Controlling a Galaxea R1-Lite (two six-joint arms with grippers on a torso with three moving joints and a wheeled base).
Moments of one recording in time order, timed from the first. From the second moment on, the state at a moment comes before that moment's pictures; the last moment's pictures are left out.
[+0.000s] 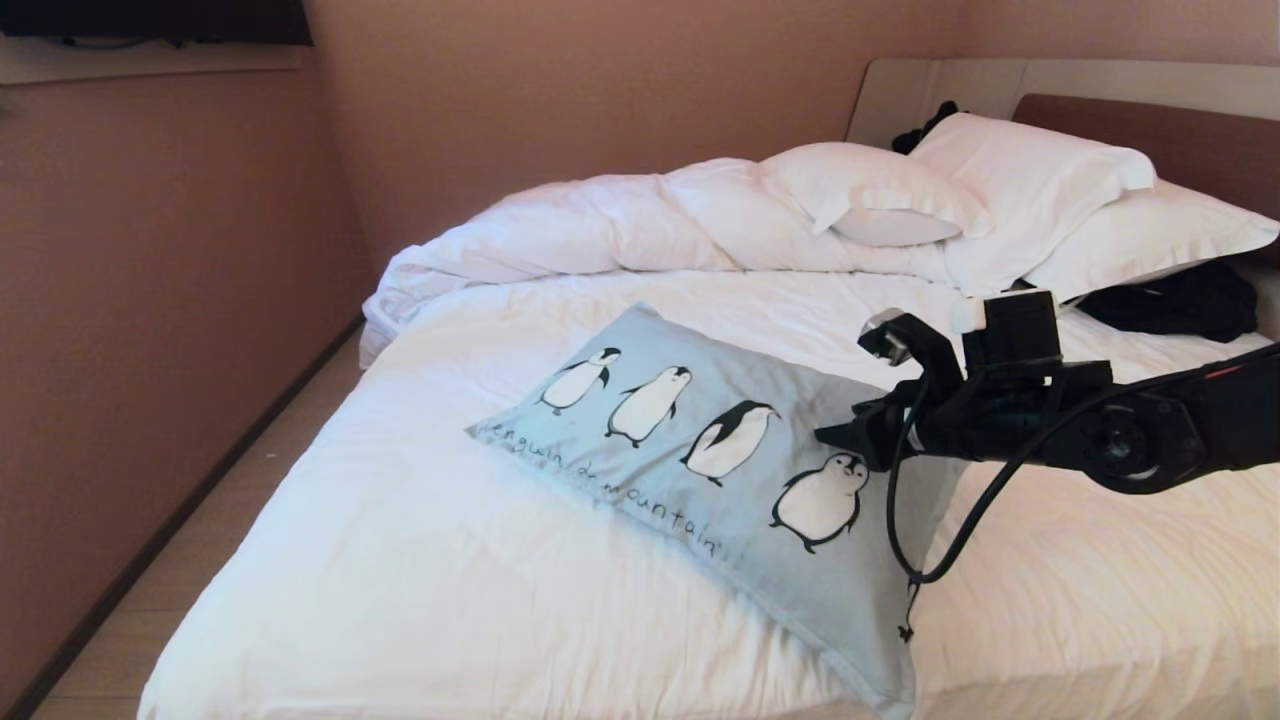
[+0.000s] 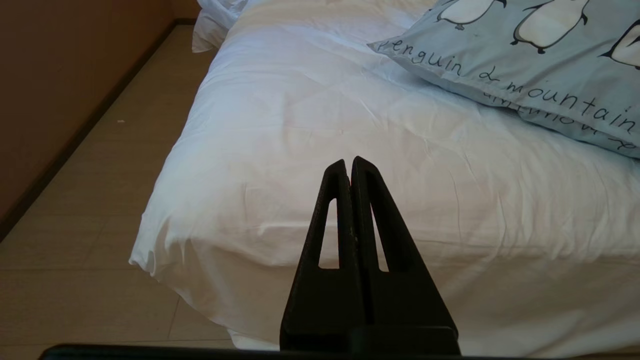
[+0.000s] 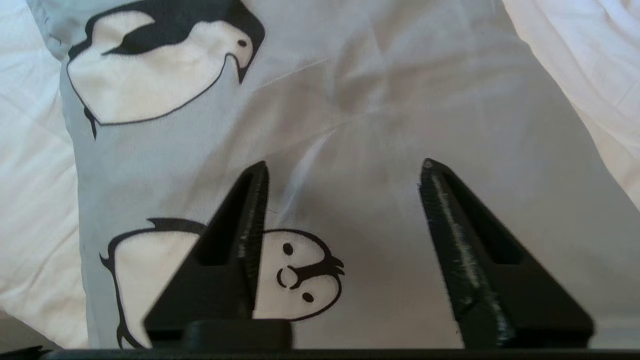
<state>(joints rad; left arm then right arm) 0.00 0.00 0.00 0.00 0.01 -0.08 0.28 1.90 -1.11 -0.29 0.19 -0.26</state>
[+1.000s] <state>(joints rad) 0.00 0.00 0.00 0.00 0.01 -0.08 0.27 2.17 -1.17 -0.33 0.19 -0.36</state>
